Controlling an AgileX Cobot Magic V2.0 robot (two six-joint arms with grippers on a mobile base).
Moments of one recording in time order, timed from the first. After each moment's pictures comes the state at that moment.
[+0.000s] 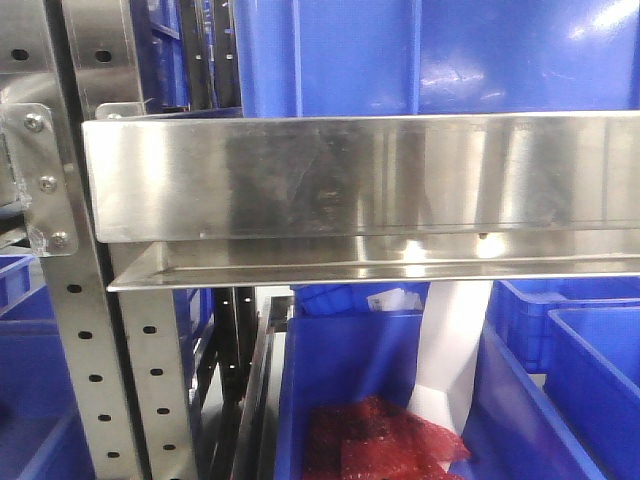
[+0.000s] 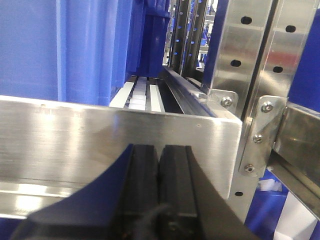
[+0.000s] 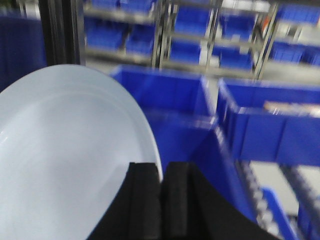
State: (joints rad) left arm -0.06 -0.02 0.03 0.01 0.01 -0.09; right arm 0.31 1.31 -1.48 -0.39 0.41 0.33
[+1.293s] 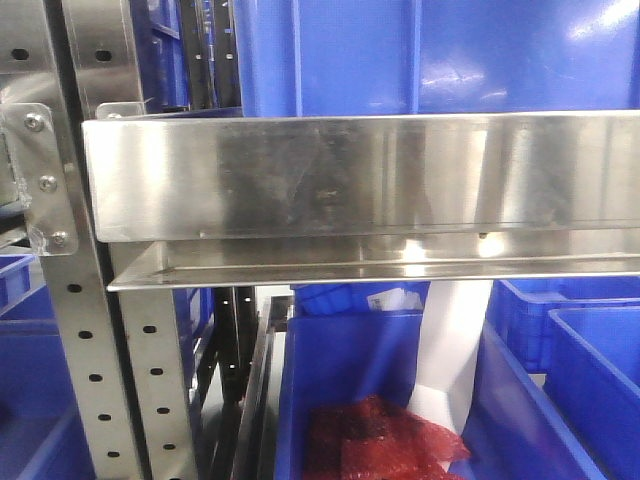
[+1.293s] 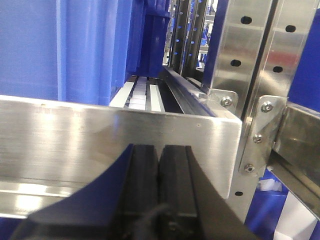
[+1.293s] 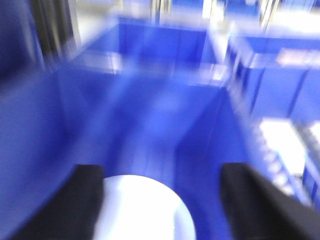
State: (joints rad) left arm -0.06 -0.02 0.03 0.01 0.01 -0.09; right arm 0.34 1.30 -1.49 -0.38 0.50 0.38
